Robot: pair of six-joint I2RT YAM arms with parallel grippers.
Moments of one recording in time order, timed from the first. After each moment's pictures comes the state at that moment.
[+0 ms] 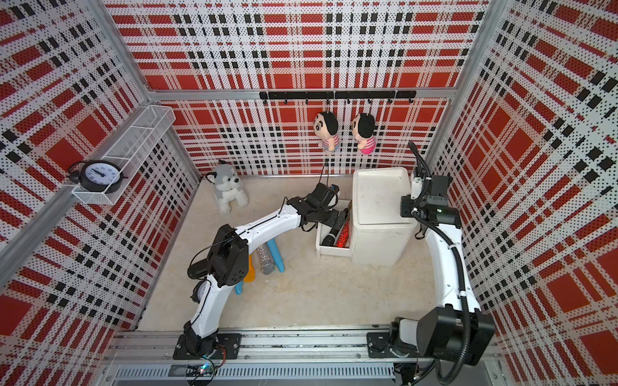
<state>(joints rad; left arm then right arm) -0.79 2.24 1.97 -0.59 -0.04 -0.24 -0.17 1.29 1.32 -0.72 -0.06 -0.10</state>
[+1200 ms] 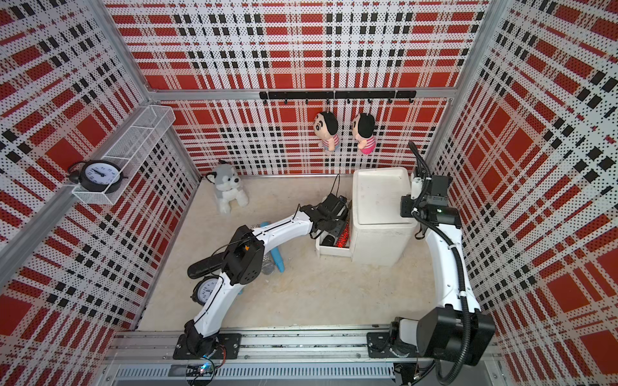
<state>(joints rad) -0.82 2.38 2.04 -0.60 -0.12 -0.21 -0.17 1.29 1.32 -0.72 -0.06 -0.10</state>
